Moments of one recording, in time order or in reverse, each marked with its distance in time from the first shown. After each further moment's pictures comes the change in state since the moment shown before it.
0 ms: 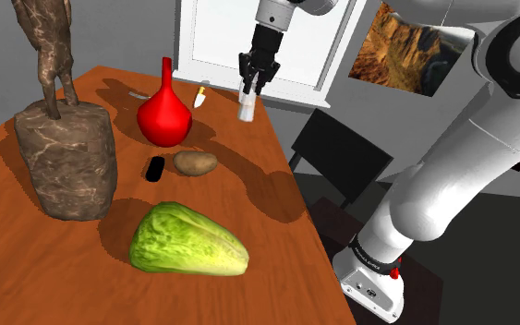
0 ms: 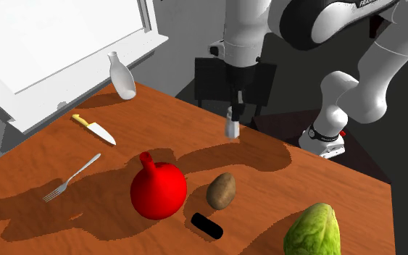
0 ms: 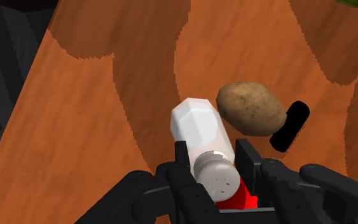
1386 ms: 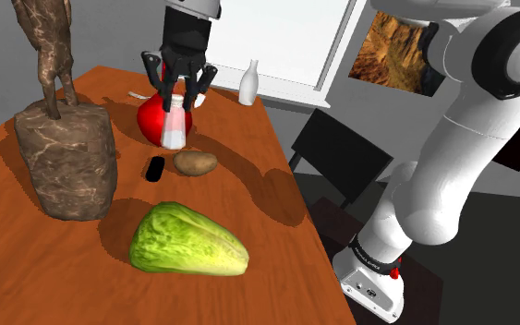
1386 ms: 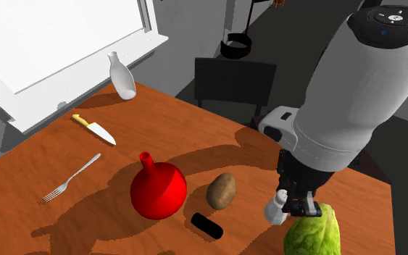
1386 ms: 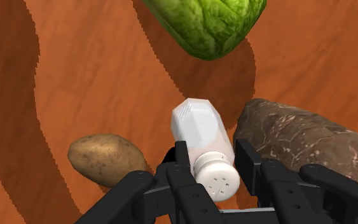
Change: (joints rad) arm 0.223 0.209 0.278 0.231 -0.031 0.022 0.506
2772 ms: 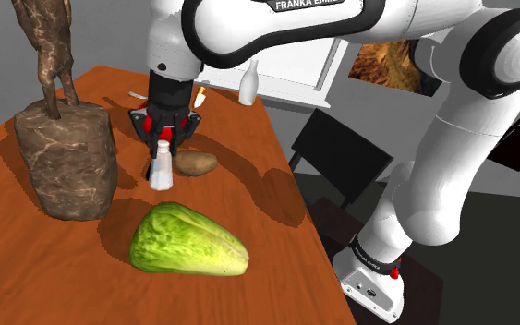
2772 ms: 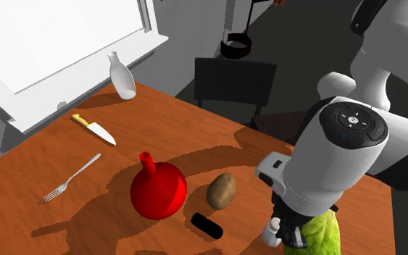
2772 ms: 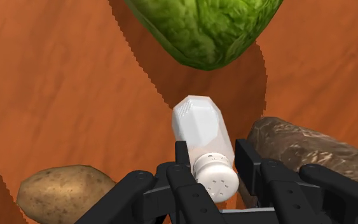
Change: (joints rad) arm 0.030 0.067 0.023 -0.175 -0.020 0.243 0.045
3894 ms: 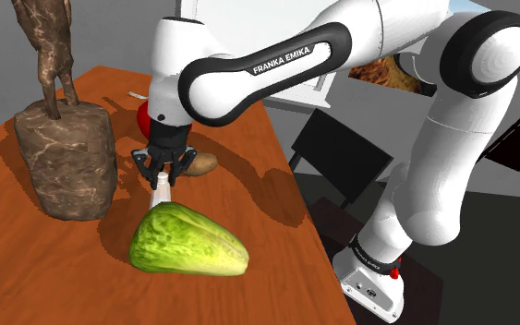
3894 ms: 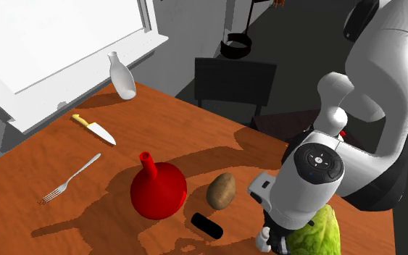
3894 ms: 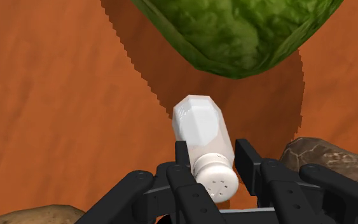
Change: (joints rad) arm 0.008 0.079 -0.003 -0.135 -0.023 0.211 0.005
